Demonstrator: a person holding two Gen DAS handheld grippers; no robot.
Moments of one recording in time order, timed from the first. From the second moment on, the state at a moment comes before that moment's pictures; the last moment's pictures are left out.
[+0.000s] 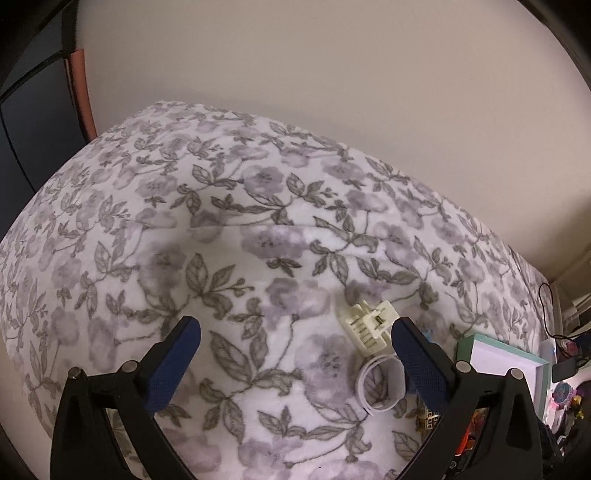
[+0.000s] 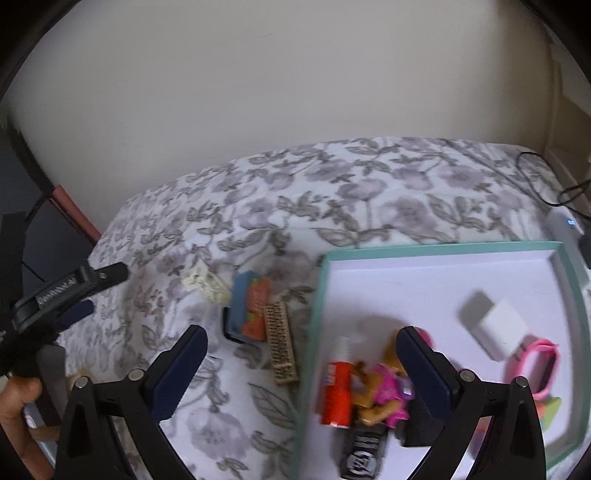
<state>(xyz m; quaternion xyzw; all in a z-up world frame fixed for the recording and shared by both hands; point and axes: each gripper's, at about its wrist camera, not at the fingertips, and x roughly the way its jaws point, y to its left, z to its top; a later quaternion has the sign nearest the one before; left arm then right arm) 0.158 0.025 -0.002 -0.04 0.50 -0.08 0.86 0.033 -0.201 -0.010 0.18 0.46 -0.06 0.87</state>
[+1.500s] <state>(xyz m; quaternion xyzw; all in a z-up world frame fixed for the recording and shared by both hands) 0.203 -0.028 -0.073 -0.10 0.60 -0.16 0.78 0.117 -0.167 -0.070 0.17 0.51 0.00 0.85</state>
